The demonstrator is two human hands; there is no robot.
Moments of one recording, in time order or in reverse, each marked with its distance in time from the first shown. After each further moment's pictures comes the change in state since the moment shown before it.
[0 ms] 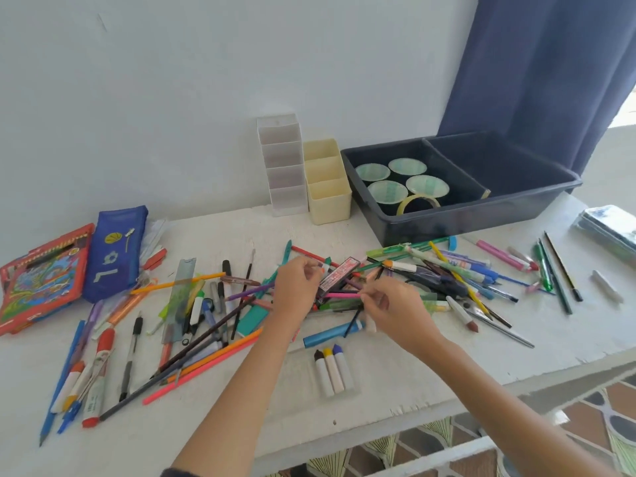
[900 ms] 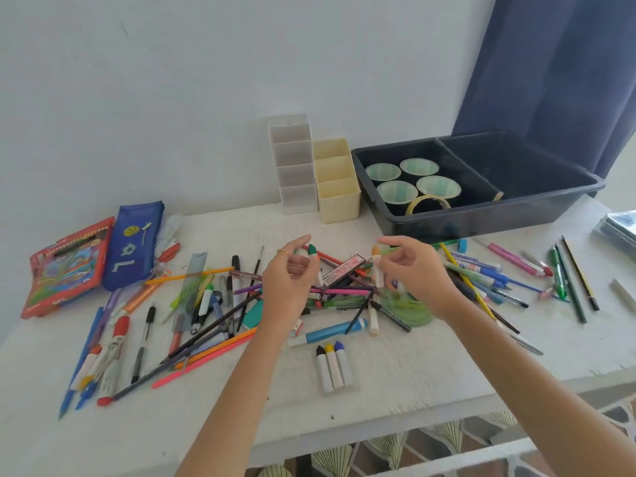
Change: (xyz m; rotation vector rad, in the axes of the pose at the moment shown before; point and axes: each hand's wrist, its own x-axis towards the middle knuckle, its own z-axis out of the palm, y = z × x) left_hand -0.034 0.027 -0.036 -0.299 0.163 0.015; right_hand 0.034 -0.003 -0.042 0.514 0.007 0.200
